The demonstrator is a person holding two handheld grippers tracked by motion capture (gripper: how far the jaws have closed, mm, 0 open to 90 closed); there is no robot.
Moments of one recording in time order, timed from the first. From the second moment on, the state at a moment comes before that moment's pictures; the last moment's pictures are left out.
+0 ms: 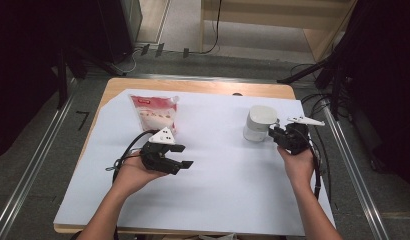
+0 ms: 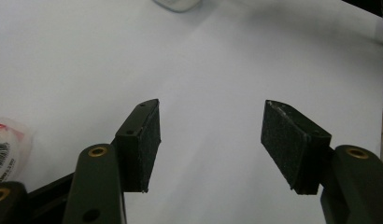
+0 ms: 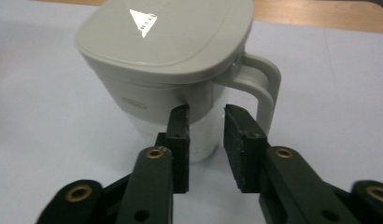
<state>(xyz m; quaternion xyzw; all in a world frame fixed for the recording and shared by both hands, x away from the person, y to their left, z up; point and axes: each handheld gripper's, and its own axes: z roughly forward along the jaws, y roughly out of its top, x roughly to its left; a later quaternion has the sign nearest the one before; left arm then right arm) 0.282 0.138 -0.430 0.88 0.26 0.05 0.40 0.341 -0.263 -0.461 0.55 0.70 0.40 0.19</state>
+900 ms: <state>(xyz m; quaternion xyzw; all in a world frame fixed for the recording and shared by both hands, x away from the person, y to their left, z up) 0.293 0.136 -0.433 0.88 0.25 0.04 0.40 0.345 -0.206 -0.490 0.61 0.64 0.40 0.25</state>
